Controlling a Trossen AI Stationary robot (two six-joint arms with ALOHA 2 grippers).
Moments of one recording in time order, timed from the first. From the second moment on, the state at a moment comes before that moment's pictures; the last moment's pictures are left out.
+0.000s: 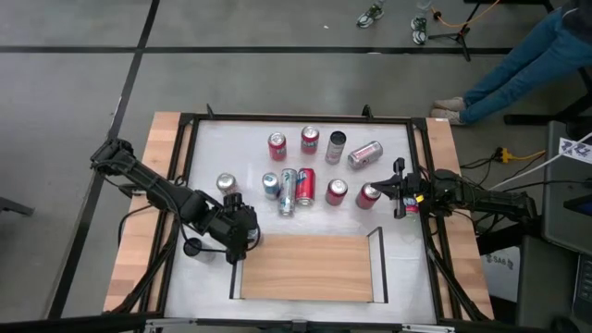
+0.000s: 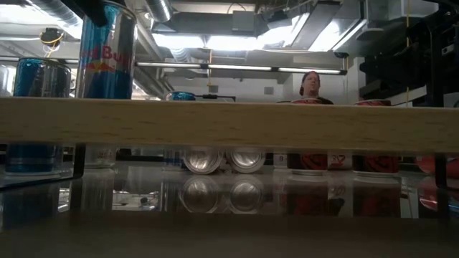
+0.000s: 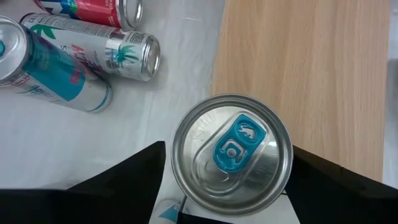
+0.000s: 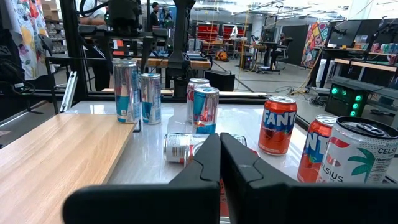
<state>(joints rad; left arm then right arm) -0.49 1.43 1.19 -0.90 -0.31 -0.62 -0.09 0.02 0.01 0.05 -0.06 -0.06</state>
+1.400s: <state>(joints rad) -0.48 1.38 1.46 -1.40 -0.27 -0.74 -0.09 0.02 0.01 0.05 -0.06 -0.06</state>
